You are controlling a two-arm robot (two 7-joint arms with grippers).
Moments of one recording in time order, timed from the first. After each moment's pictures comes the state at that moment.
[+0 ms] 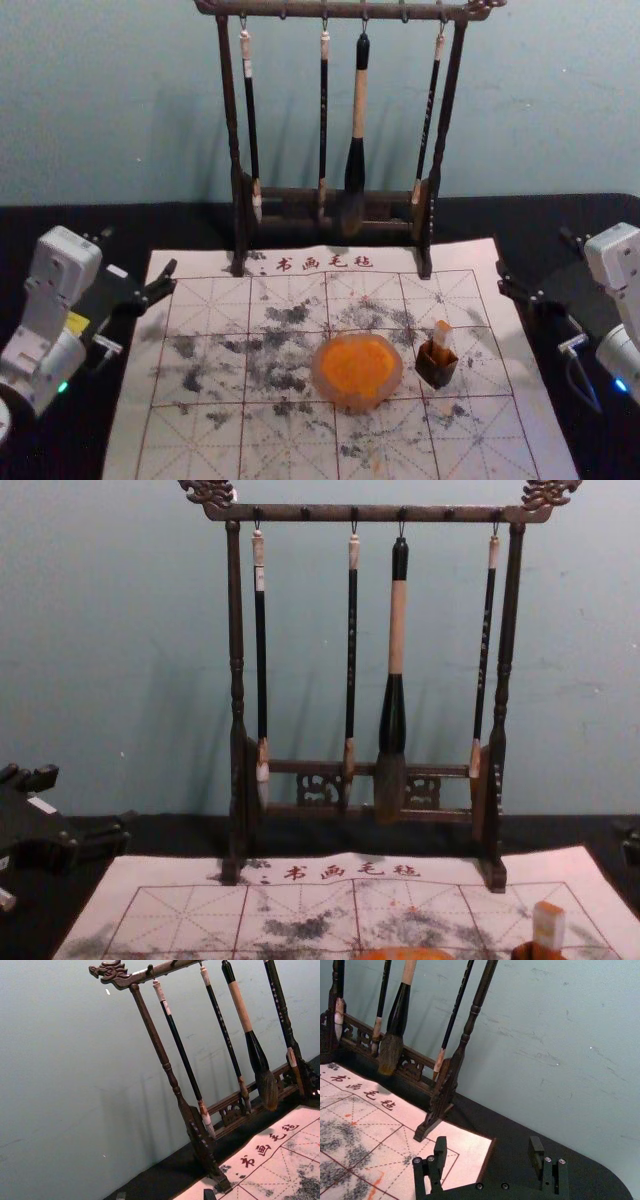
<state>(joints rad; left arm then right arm) -0.20 0.60 0.45 -1.41 -0.25 -0.12 0.03 0.19 0.60 -0.45 -1.41 0.25 -0.12 -0.03</state>
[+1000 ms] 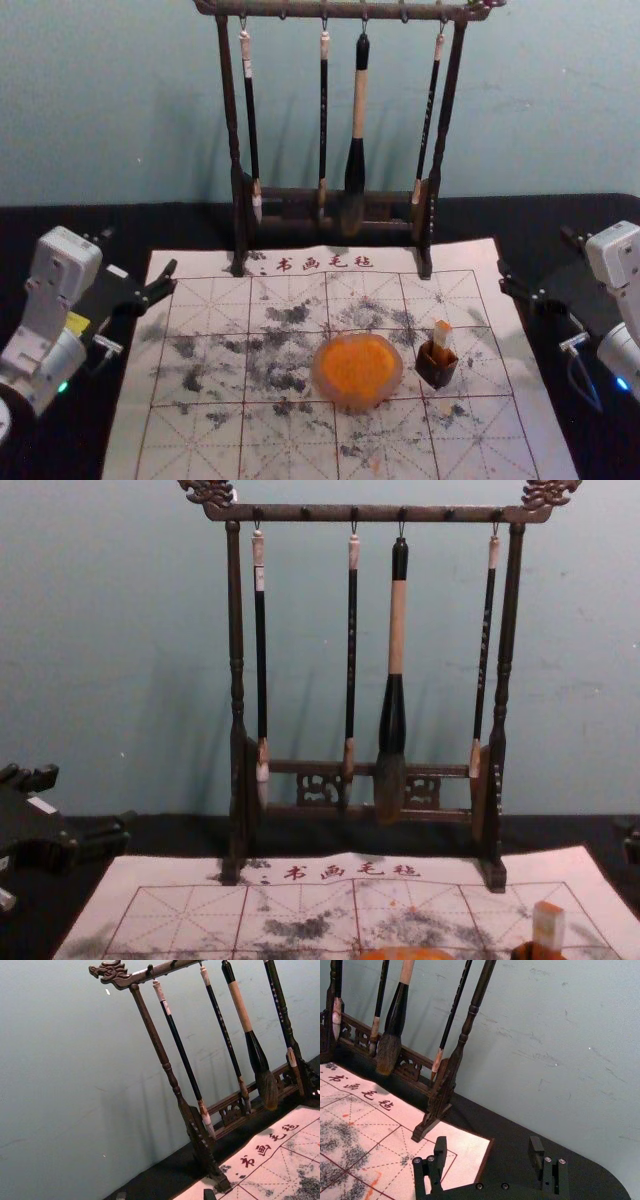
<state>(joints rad) -0.20 0.60 0.45 -1.41 -0.25 -0.12 0.03 0.20 0.60 -0.45 -1.41 0.25 -0.12 -0.03</state>
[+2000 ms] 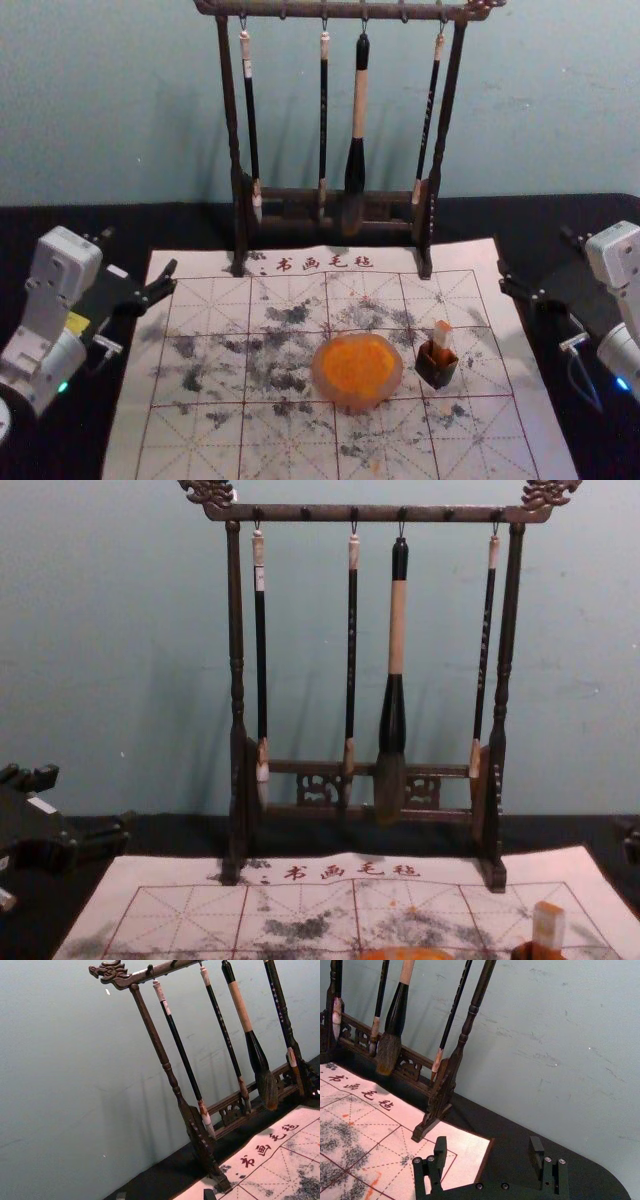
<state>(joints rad) -0.20 0.60 0.45 -1.41 -0.25 -0.12 0.03 0.20 0.60 -0.45 -1.41 0.25 -0.12 -0.03</state>
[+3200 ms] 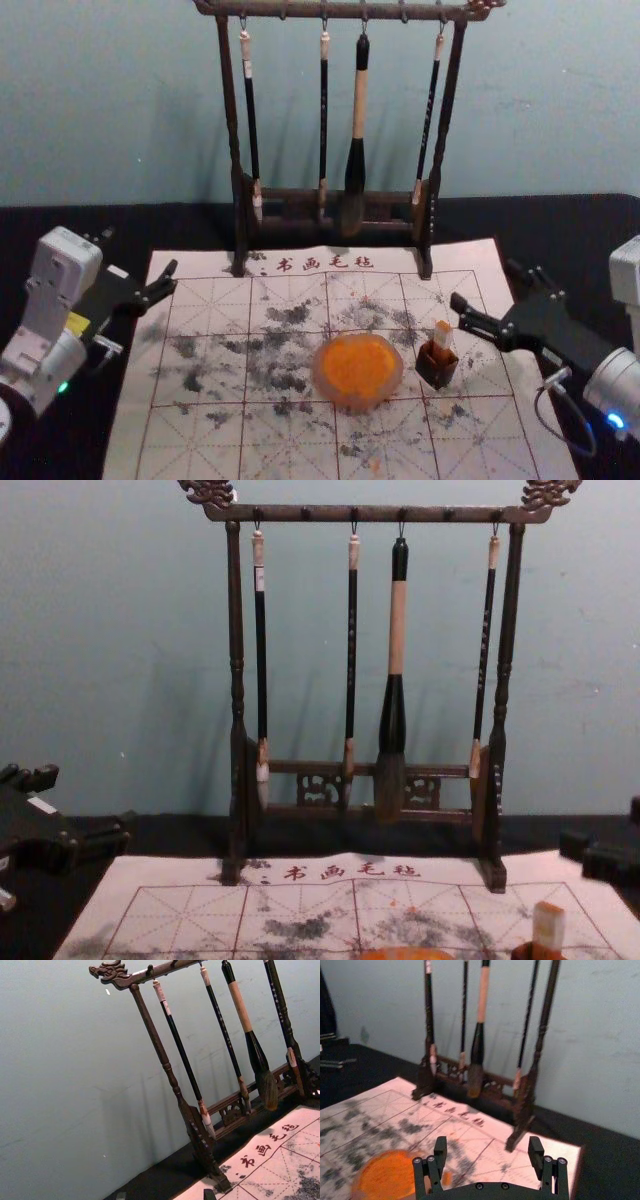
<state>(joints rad) -0.20 0.60 0.45 -1.41 -0.25 -0.12 0.03 0.06 0.60 -0.36 -1.57 0.49 -0.09 0.26</state>
